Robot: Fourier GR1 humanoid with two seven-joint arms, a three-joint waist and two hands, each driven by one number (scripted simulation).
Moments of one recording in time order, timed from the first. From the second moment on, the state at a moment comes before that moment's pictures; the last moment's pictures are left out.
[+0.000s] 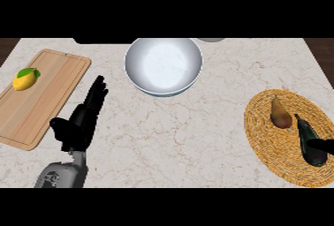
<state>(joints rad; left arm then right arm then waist) -0.15 0.09 -0.09 -1.55 -0.02 0.11 0.10 -0.04 -0.45 -0.36 -1.58 -0.09 0.18 0.70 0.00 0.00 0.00</state>
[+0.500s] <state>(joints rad) -0.13 0.07 -0.07 -1.55 -0.04 0.09 0.08 -0.01 -0.38 -0.36 -1.49 -0.03 0.17 0.58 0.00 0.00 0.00</state>
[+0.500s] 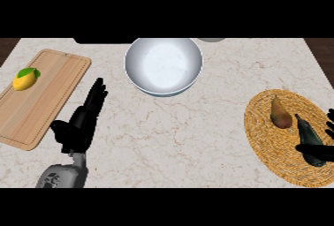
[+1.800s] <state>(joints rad) -0.15 0.04 -0.07 -1.53 -0.07 0.08 0.07 -0.05 -0.41 -0.18 -1.33 0.22 0.30 0.30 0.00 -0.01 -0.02</state>
